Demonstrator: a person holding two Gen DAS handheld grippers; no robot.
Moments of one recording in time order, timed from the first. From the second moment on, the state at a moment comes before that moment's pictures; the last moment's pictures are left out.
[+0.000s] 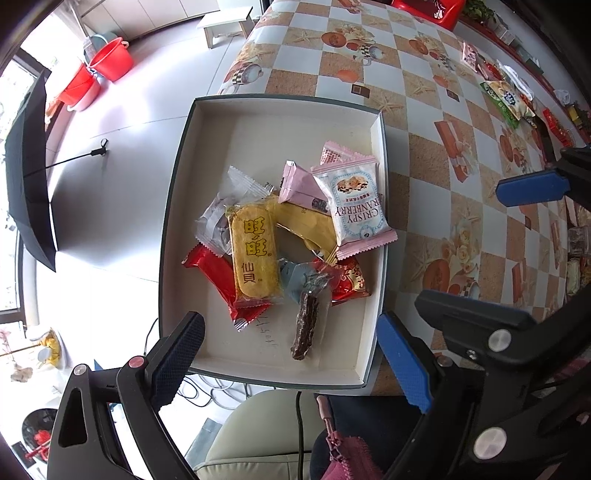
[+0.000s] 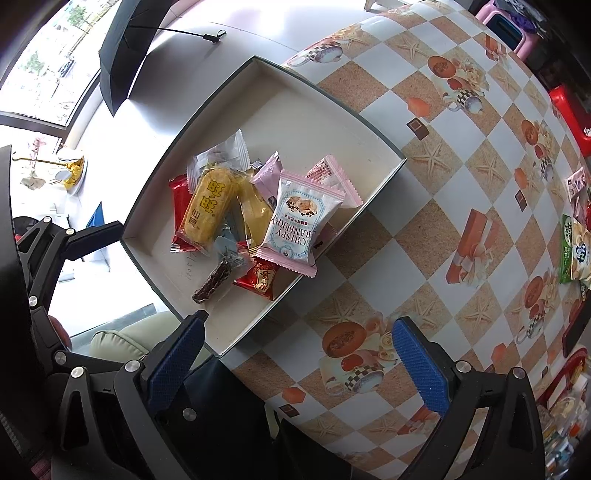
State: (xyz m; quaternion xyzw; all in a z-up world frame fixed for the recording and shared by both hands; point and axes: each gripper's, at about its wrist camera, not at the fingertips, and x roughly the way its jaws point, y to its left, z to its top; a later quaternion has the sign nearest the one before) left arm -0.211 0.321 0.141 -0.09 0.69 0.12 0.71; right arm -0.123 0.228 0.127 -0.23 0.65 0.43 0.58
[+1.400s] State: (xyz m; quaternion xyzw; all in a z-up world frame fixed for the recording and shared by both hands) left arm -0.224 0.318 0.133 -0.08 0.71 0.13 0.69; right arm -0.127 0.213 0.111 -0.18 0.69 0.40 0.57
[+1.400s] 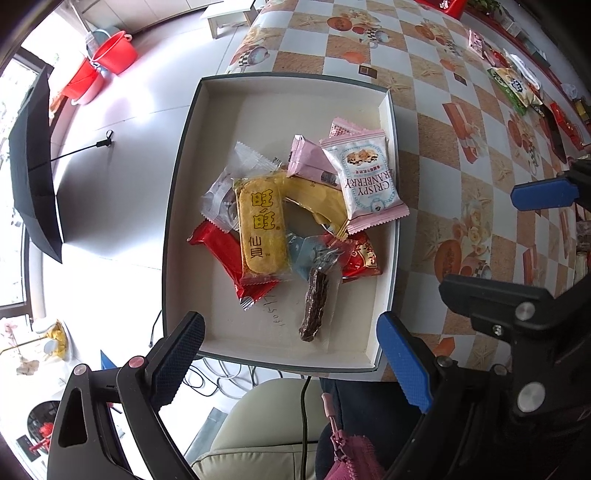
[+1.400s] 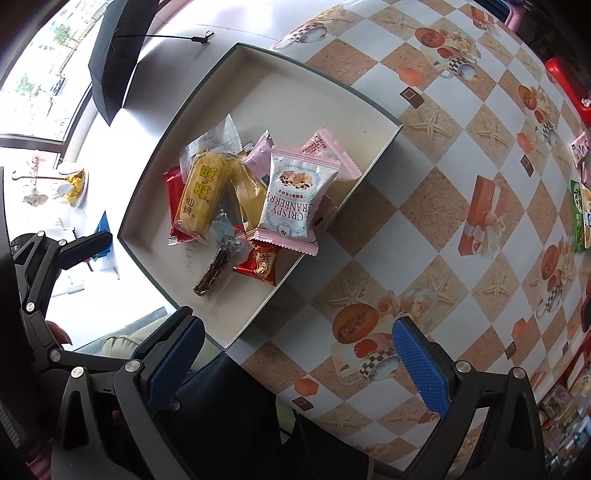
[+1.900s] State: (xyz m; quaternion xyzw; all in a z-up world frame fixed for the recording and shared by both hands) left arm -0.224 0.315 0.133 -0.07 0.71 0.13 0.69; right arm -0.128 0.210 0.112 -0.18 0.69 0.40 0.57
